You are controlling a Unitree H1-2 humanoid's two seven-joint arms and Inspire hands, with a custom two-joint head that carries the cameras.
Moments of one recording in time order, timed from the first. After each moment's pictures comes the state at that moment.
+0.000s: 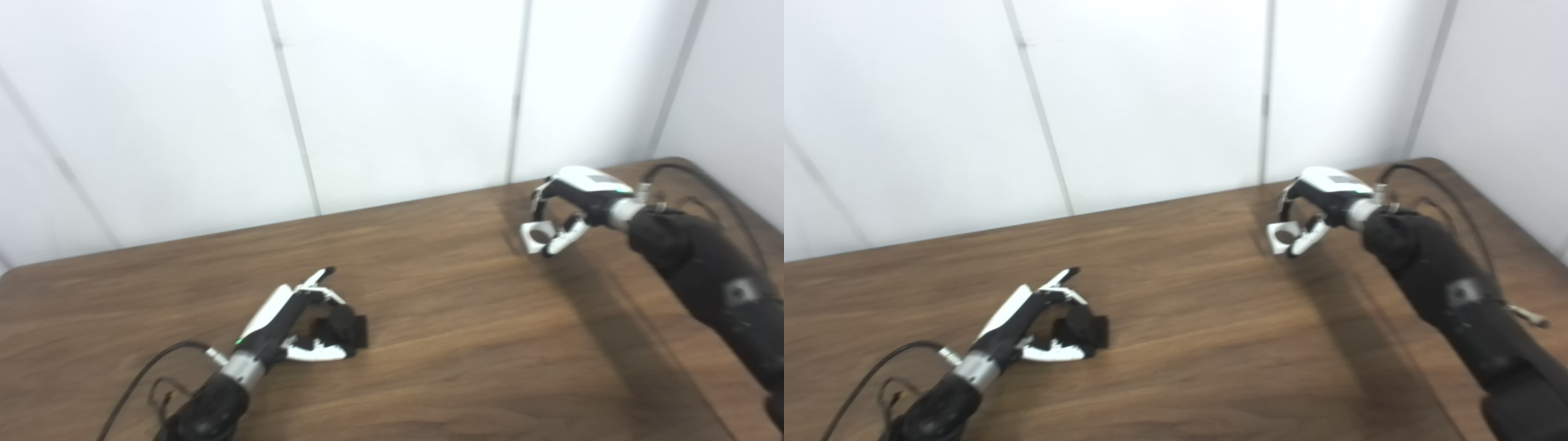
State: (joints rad) left arm -0.41 0.24 -0.29 0.37 0.35 -0.16 -0.20; right arm -0.67 -0.67 0.26 0.44 -0.58 -0.03 0.29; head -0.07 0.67
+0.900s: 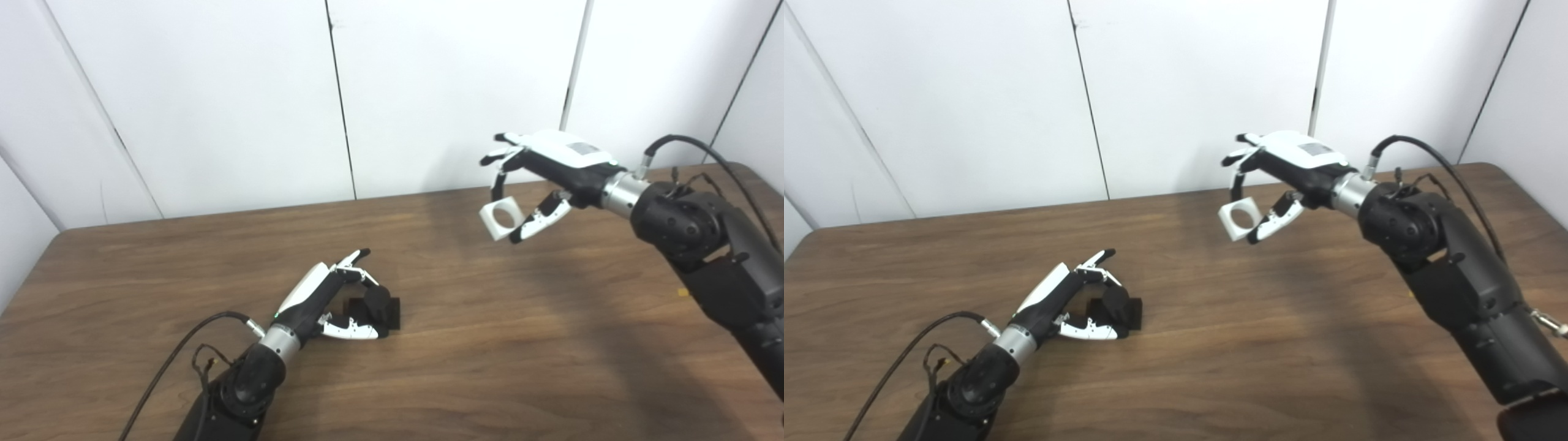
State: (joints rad) left arm -0.43 0.22 -0.31 0.37 0.36 -0.12 -0.19; right arm -0.67 -0.61 0.26 0.08 -0.48 -0.13 0.43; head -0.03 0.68
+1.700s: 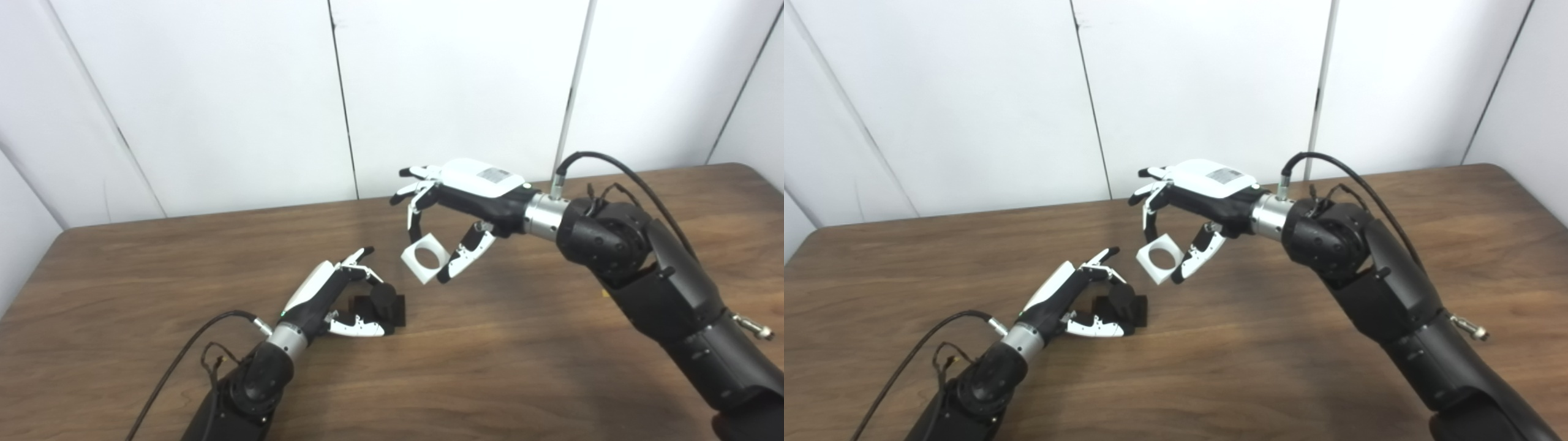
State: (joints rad) left arm -0.43 0.20 -0.32 0.37 0.36 -0.10 -0.16; right arm -0.72 -0.43 0.37 0.00 -0.50 -0.14 0.55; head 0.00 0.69
